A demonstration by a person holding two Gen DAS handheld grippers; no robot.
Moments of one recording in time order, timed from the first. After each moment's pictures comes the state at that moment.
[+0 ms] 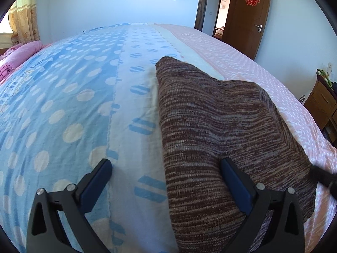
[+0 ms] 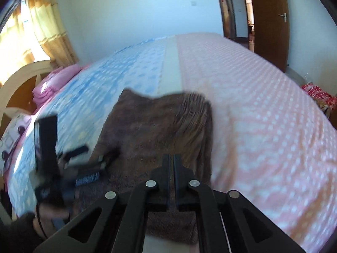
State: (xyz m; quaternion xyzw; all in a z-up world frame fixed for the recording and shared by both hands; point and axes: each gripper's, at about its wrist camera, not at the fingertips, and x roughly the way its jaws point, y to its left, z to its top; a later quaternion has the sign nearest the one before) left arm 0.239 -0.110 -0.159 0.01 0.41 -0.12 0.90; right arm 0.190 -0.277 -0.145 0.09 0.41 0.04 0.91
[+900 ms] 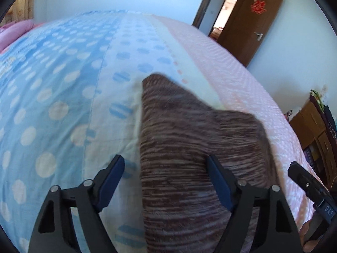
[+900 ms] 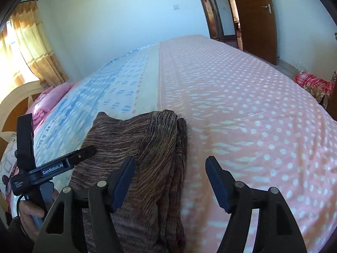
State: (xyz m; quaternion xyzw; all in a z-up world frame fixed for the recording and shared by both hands) left arm 0.298 -0.117 -0.153 -0.07 0.46 -0.16 0.87; right arm 0.246 -0.336 -0.141 0.14 0.37 0.01 0.92
